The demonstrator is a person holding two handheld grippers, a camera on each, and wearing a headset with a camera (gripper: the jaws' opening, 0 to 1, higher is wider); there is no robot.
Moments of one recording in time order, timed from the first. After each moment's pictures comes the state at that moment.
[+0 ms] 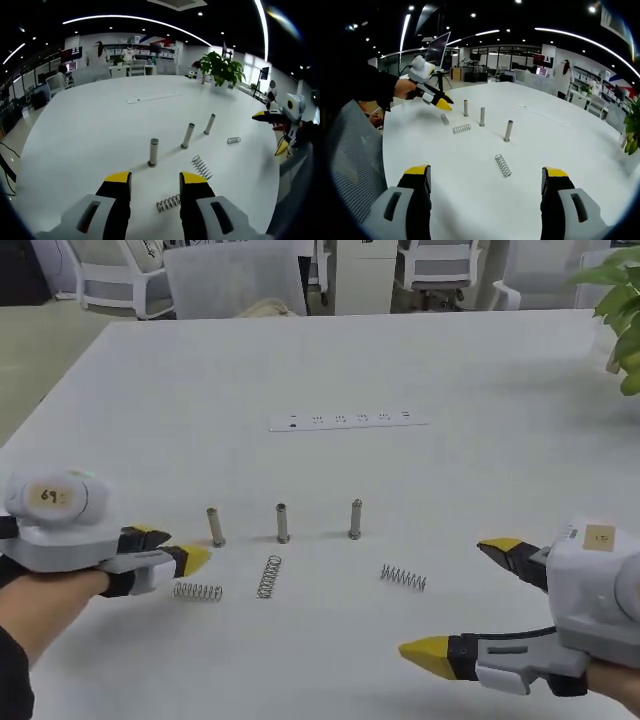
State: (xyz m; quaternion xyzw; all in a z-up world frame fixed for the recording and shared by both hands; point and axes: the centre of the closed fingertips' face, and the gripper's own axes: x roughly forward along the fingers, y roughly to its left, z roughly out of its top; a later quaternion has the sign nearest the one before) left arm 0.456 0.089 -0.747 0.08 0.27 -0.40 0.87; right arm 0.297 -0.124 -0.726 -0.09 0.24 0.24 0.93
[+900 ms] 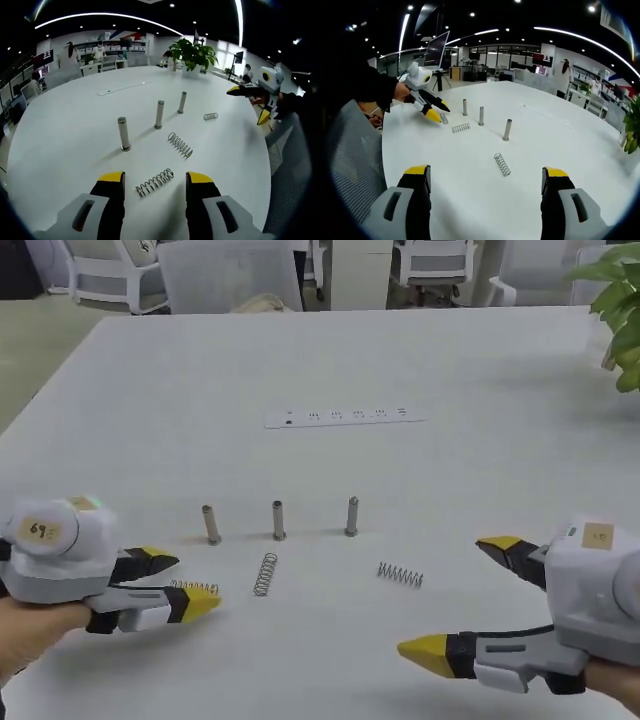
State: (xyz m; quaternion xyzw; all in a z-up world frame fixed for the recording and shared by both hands) left arm 0.421 0.080 -0.772 0.13 0.28 -0.50 0.81; right arm 0.297 -0.126 -0.727 -0.09 0.24 0.24 0.94
